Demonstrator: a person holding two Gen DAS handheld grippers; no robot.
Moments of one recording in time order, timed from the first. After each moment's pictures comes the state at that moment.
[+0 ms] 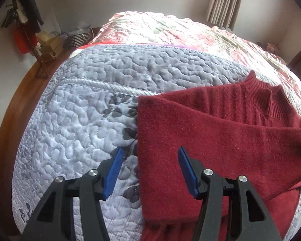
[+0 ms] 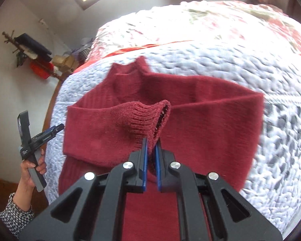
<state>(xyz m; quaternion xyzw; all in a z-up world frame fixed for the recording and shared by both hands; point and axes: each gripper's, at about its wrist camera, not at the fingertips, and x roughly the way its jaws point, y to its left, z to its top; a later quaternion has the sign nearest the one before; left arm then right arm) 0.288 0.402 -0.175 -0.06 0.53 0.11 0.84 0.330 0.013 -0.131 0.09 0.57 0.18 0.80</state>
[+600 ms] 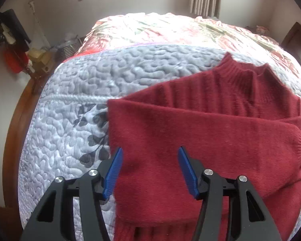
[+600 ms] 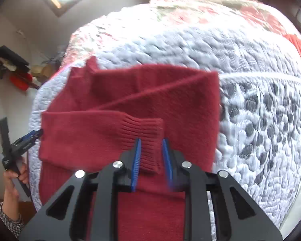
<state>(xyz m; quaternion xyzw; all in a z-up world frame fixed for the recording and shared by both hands) 0.305 0.339 -0.174 0.00 0.53 0.08 0.85 0.316 -0.043 -0.152 0.09 0.57 0.12 0.81</state>
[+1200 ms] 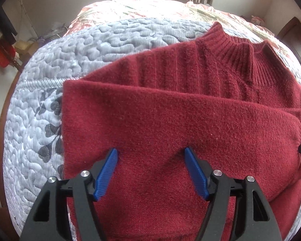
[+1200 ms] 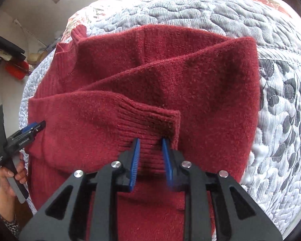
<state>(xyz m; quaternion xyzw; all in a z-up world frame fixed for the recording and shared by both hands) 0.321 0.315 -0.228 -0.02 0.57 0.05 0.82 0.329 -0.011 -0.218 0.07 0.61 0.11 0.78</state>
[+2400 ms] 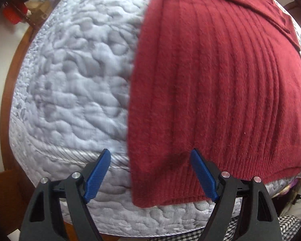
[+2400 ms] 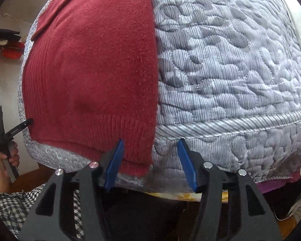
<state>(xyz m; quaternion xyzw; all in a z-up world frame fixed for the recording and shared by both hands) -0.033 0.371 -0.243 -0.04 0.68 0.06 0.73 -0.028 -0.072 -0.232 0.11 0.72 0.09 0.68</state>
